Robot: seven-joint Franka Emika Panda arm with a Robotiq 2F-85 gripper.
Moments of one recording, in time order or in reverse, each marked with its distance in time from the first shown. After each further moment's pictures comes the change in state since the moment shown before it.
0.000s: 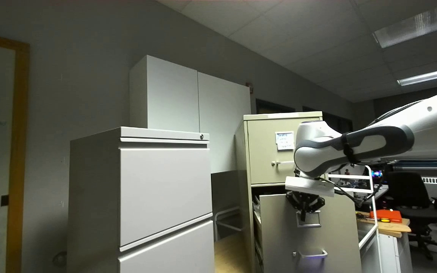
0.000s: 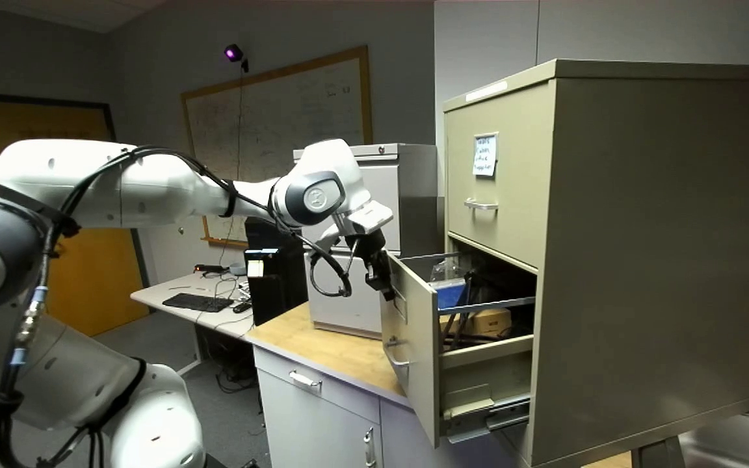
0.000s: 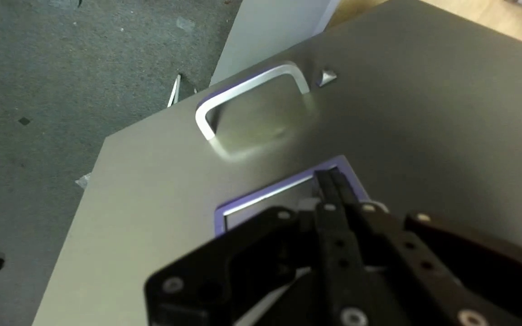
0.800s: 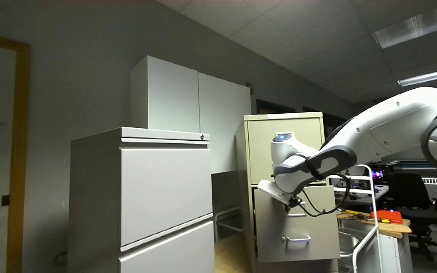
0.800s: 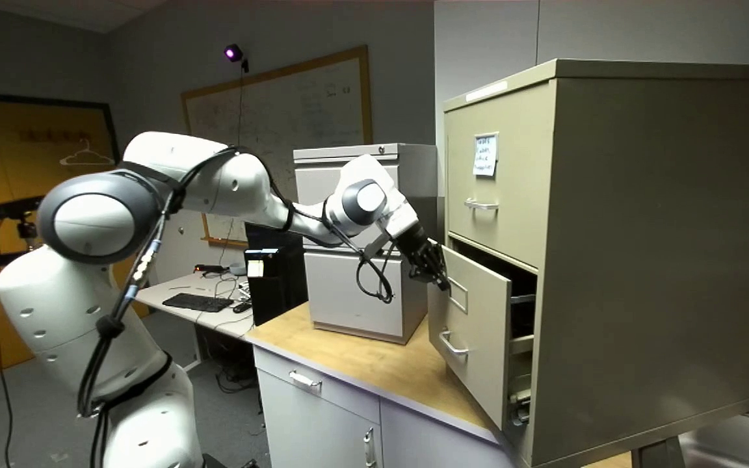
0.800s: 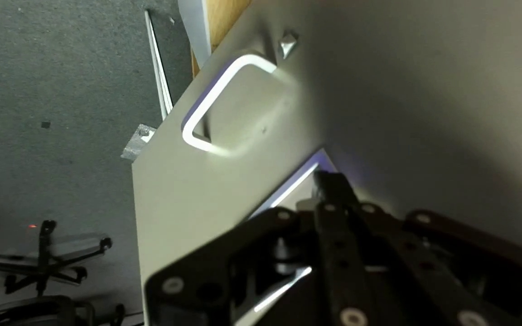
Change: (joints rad) arm -0.138 0.338 0.133 0.208 -0.314 0.225 0.679
